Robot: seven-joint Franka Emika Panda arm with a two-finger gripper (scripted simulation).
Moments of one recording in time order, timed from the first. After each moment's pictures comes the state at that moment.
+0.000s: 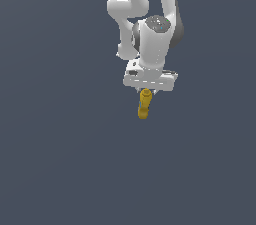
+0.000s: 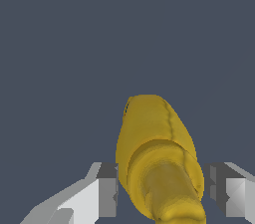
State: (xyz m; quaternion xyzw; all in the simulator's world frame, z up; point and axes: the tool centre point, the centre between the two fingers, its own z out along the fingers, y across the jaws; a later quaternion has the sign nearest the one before) arm -0.073 0.082 0.171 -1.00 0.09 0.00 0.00
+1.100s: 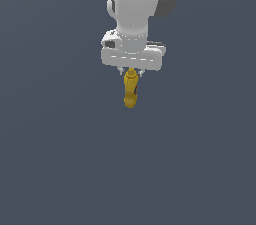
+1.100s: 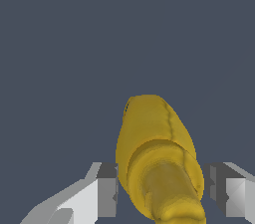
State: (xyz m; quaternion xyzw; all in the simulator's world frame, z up) arm -0.069 0.012 0.281 -1.00 0.09 0.00 0.00
